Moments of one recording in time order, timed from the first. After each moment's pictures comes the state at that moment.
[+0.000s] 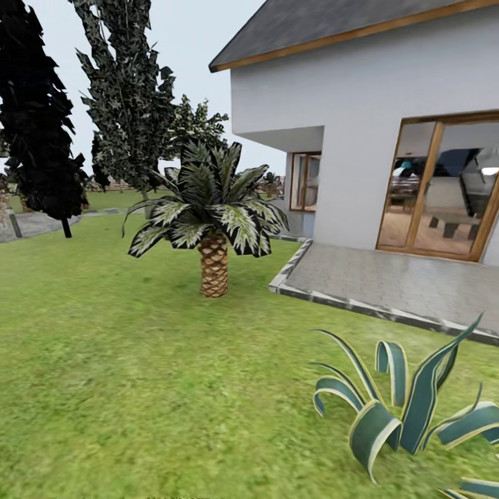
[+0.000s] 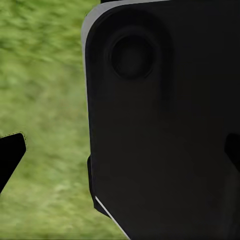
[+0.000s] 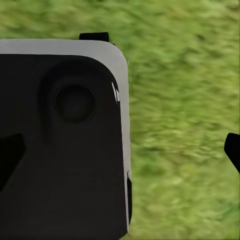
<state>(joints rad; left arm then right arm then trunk) 0.02 0.04 0.00 -0.01 -0.01 0.00 -0.04 -0.06 -0.07 0.00 0.05 -0.04 -0.01 0.01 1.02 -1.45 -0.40</state>
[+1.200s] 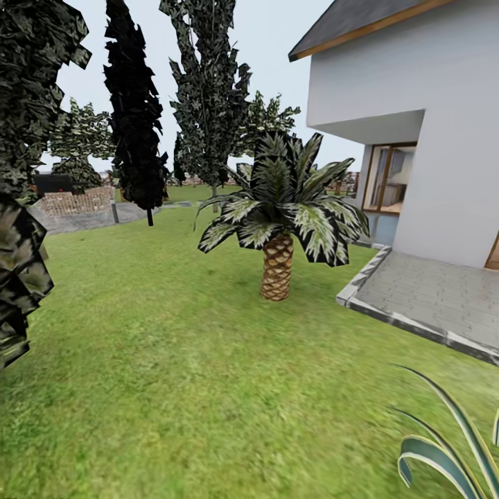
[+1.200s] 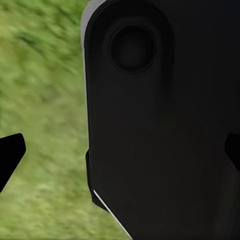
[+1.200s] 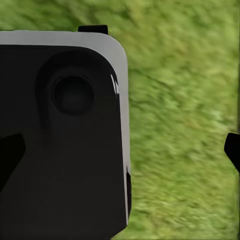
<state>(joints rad) 0.02 0.04 0.00 -0.01 0.00 0.00 -0.04 -0.06 -0.07 0.00 0.05 -0.04 -0.01 0.01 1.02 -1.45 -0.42</state>
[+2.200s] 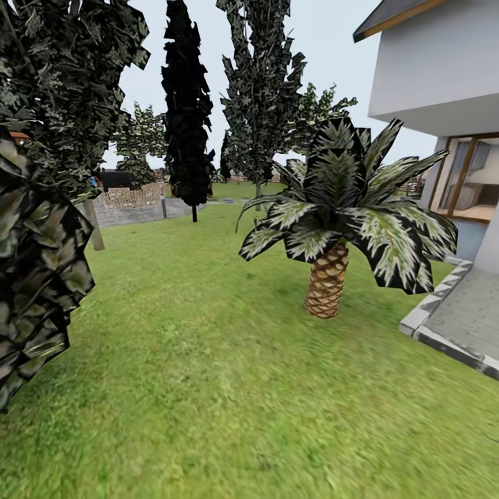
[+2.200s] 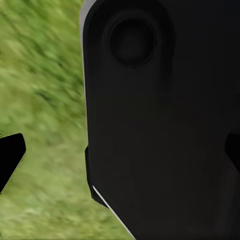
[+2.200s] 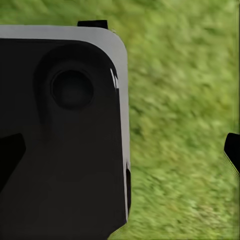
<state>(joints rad) 0.02 0.04 0.00 -0.01 0.00 0.00 -0.04 -0.06 -0.07 0.00 0.05 -0.04 -0.01 0.01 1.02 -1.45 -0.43</state>
